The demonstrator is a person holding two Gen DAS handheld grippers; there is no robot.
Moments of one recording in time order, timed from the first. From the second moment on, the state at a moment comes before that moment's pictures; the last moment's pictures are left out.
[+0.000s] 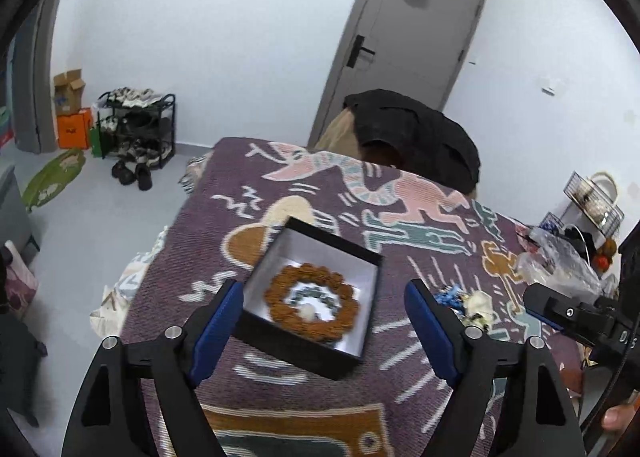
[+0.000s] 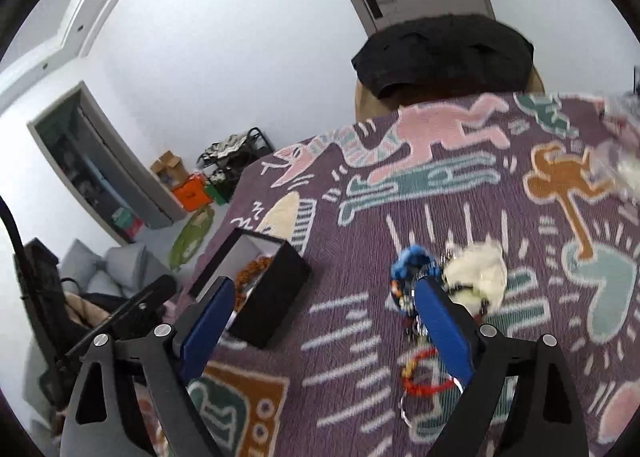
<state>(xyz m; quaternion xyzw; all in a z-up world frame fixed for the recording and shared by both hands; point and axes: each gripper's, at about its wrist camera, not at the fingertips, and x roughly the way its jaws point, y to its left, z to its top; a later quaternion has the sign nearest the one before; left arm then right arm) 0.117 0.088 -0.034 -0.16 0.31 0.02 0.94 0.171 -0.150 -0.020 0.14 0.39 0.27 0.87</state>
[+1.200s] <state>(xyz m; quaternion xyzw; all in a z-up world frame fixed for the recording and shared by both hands) 0.213 -0.053 -0.078 -0.09 0.43 -0.07 0.90 0.188 -0.340 -0.068 0.23 0.38 0.11 0.89</state>
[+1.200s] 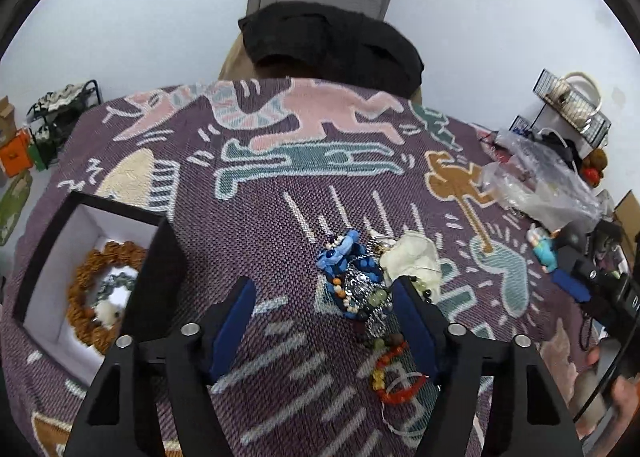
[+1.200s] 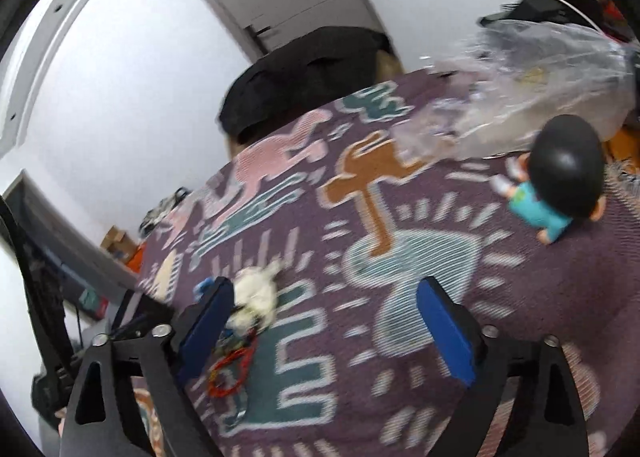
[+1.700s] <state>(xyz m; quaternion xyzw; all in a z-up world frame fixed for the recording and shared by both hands) 0.257 -0.054 -0.116 -0.12 0.47 -0.08 0.87 0.215 -0.357 -0.090 0.26 0.40 0.09 0.87</state>
